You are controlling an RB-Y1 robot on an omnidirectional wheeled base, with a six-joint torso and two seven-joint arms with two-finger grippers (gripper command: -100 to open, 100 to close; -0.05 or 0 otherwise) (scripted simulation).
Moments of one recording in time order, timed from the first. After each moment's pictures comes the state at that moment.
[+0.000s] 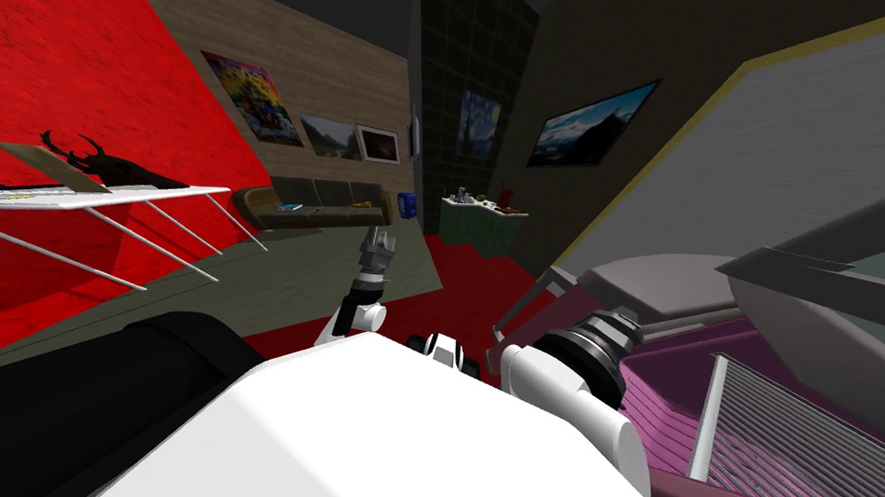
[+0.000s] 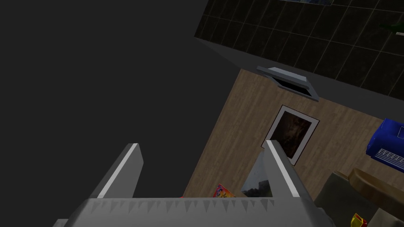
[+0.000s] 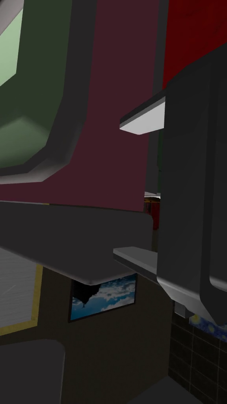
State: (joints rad) left arm 0.47 0.04 0.05 -2.25 0.09 -0.48 0.13; right arm 0.34 -0.02 0.50 -2.61 -1.75 -1.30 -0.74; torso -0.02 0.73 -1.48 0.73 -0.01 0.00
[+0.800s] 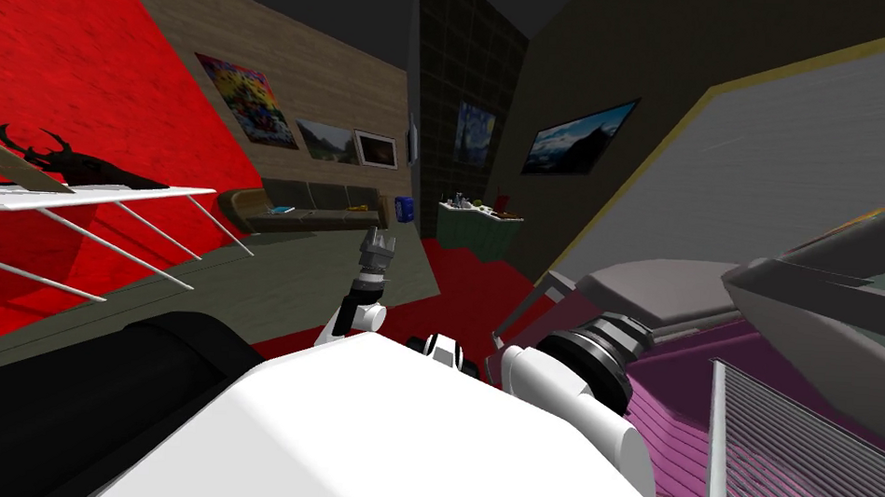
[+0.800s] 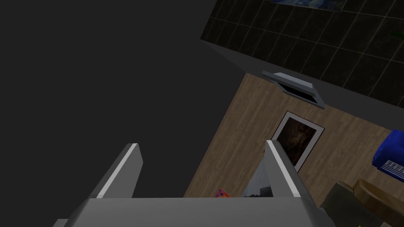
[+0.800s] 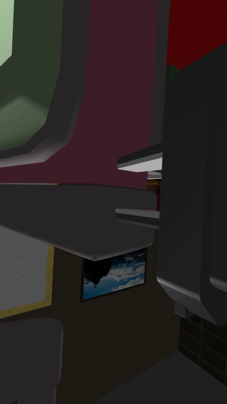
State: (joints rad) left arm 0.47 0.04 0.05 -2.25 0.09 -0.48 0.13; right arm 0.34 -0.02 0.50 -2.62 -1.72 -1.30 -0.78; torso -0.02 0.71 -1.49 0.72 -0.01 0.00
